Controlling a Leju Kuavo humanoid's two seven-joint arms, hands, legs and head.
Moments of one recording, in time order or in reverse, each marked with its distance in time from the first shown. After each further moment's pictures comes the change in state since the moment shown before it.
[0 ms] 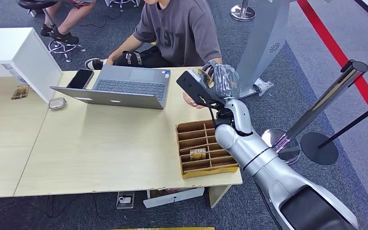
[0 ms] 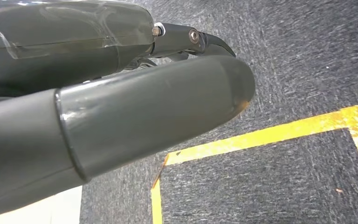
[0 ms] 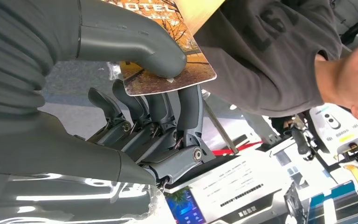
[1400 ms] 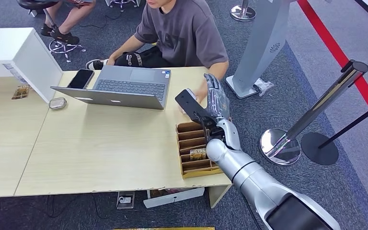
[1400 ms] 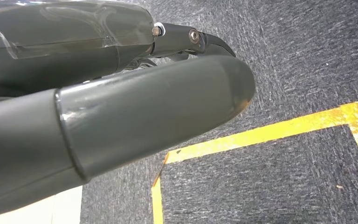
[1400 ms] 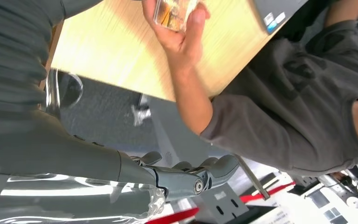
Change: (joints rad) left arm 0.004 -0.002 -0.017 0.000 0.016 0.007 -0.005; right arm 0.083 0.085 -0.006 0.171 -0.187 -0.091 -0.128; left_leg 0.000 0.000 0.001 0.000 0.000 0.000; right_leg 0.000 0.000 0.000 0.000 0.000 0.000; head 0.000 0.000
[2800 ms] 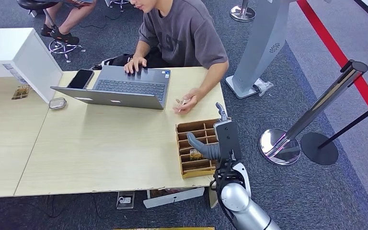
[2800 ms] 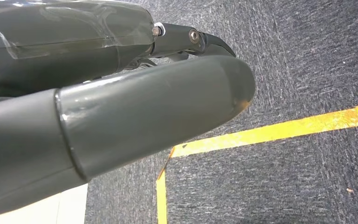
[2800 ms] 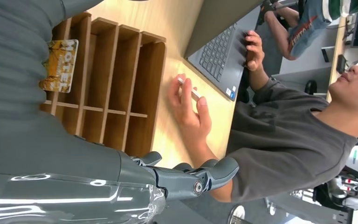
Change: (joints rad) left arm 0.007 0.000 0.003 0.000 0.052 0.022 0.006; right arm 0.475 -0.116 -0.090 -0.716 -0.387 -0.017 -0.095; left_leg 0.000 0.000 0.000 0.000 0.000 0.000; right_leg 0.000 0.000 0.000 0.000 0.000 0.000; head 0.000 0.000
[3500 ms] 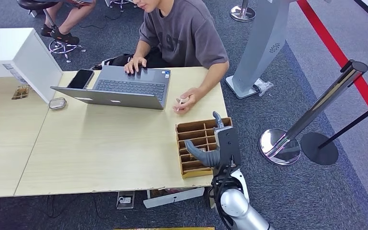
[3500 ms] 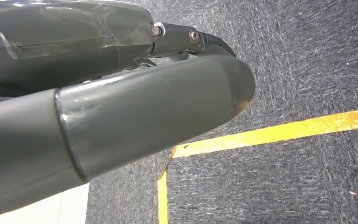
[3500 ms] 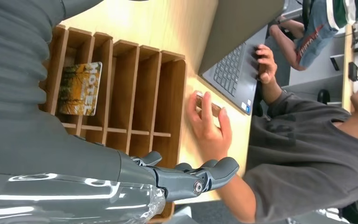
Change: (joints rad) left arm -0.001 0.003 0.002 0.000 0.000 0.004 0.009; right arm 0.033 -0.001 0.024 0.003 -0.120 -0.003 -0.035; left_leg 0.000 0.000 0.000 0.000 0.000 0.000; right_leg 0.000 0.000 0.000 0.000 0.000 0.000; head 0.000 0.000
